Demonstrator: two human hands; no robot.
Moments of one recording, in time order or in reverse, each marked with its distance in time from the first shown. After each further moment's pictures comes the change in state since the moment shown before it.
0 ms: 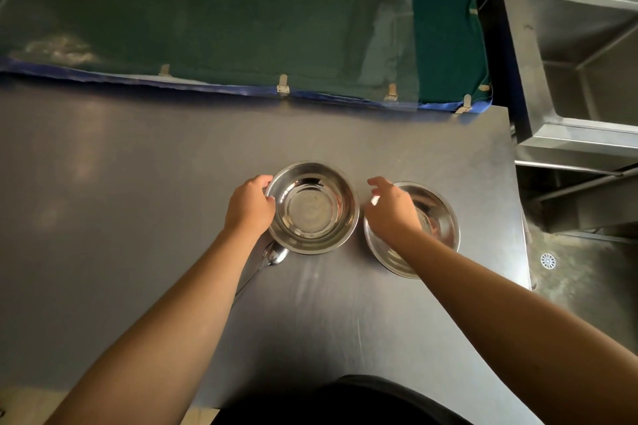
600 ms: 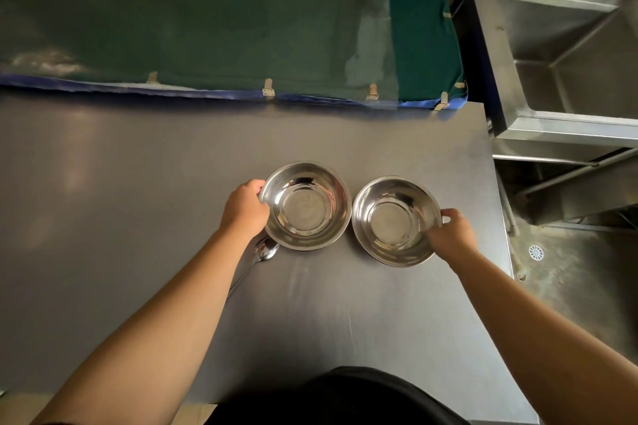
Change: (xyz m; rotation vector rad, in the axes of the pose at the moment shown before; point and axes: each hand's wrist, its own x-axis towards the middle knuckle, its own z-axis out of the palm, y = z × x) left_hand -0.010 0.003 0.007 -0.041 -0.059 -0.039; right_hand -0.025 0.127 -0.051 0.174 0.112 0.474
